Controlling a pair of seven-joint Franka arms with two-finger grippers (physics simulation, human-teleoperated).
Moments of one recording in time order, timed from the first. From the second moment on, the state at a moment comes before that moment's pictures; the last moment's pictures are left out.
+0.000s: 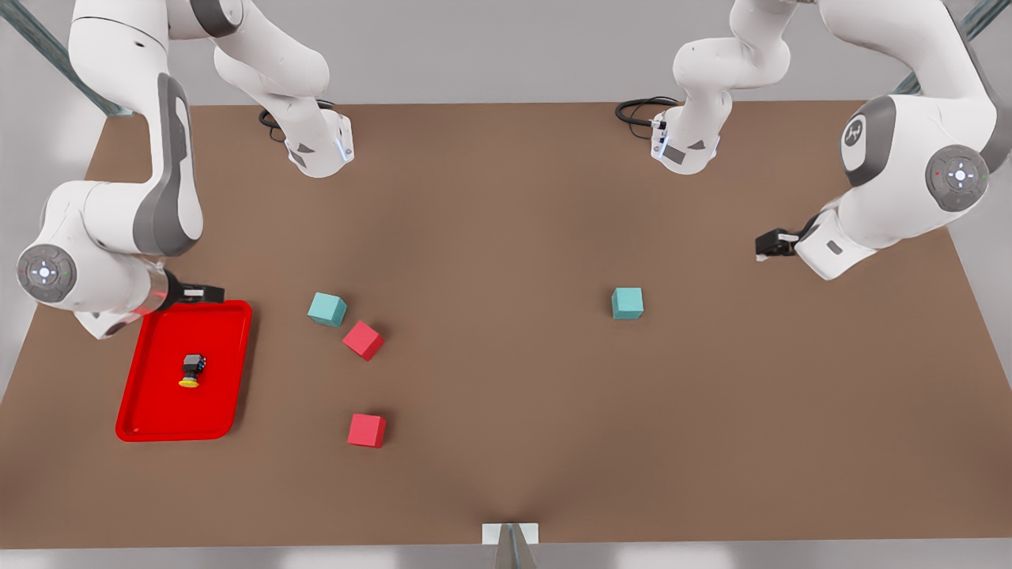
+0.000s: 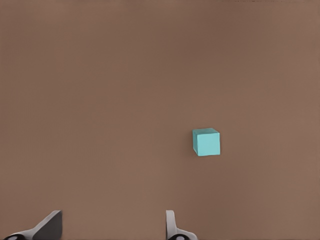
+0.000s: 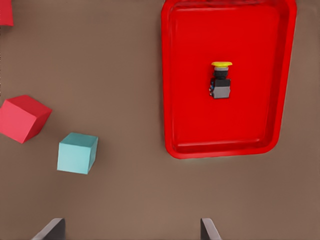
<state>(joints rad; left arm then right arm) 0.03 0.08 -0.11 -1.57 -0.02 1.49 0.01 -0.21 0.25 0.18 -1.59 -0.12 1.57 0.01</state>
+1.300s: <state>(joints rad) 0.03 0.27 -0.16 -1.45 -0.03 1.56 -0.17 -0.44 0.51 0.22 -1.76 -0.12 2.10 -0.06</state>
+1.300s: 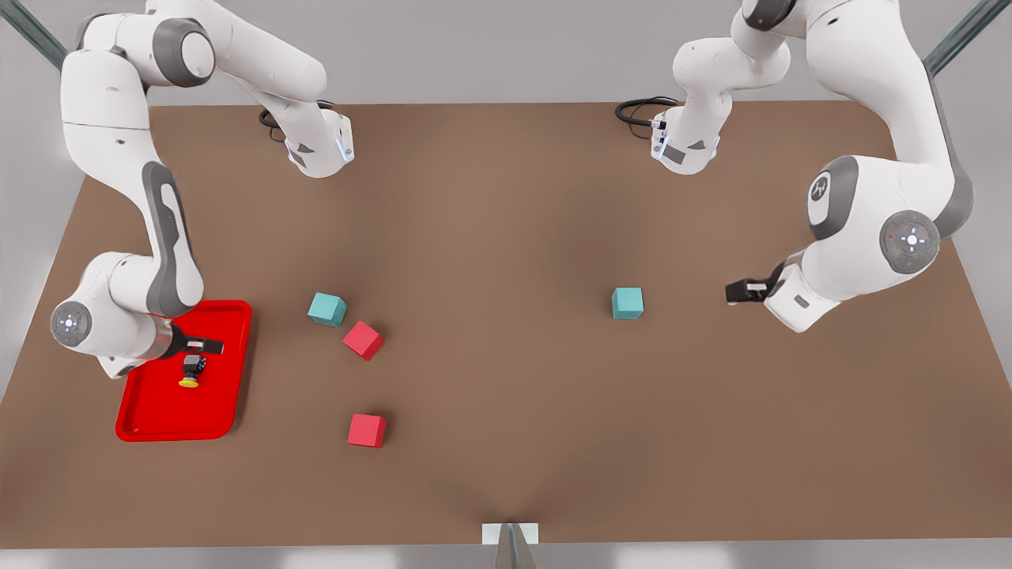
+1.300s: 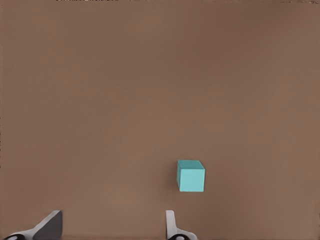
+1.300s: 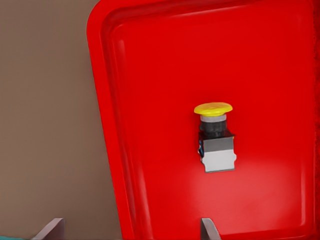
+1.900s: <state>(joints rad) 0.02 0.31 -0.16 -1.38 -0.02 1.59 -0.29 -0.77 0.68 0.49 -1.78 -0.45 2.21 -0.25</state>
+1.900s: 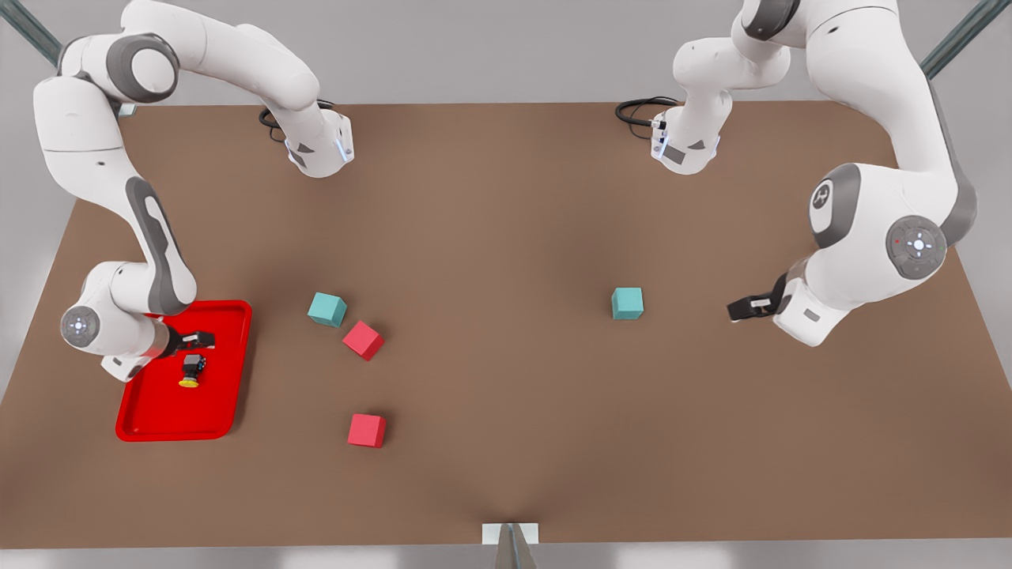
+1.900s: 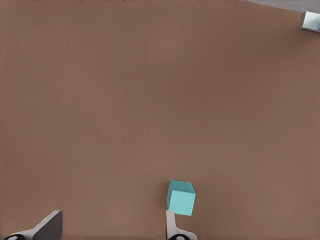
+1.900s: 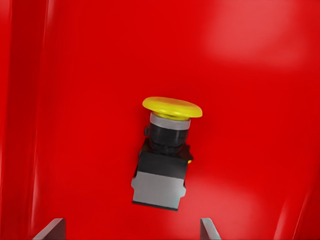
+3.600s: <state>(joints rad) -0.02 0.32 -0.17 -1.38 0.03 1.58 -0.14 -0.89 0.72 0.57 -1.89 -0.56 2.45 -0.16</state>
